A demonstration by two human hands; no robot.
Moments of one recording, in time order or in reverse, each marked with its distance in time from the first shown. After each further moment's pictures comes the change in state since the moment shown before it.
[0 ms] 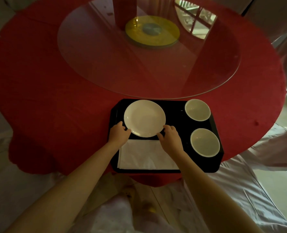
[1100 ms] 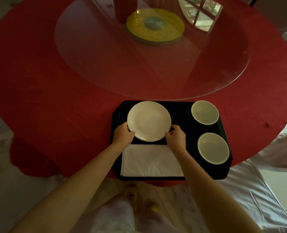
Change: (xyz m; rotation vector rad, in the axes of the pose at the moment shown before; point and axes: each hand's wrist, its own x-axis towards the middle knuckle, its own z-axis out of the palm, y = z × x) left_hand 0.031 -0.001 0.005 -0.008 -0.016 0.060; right_hand 0.037 0.001 0.011 0.314 0.089 0.310
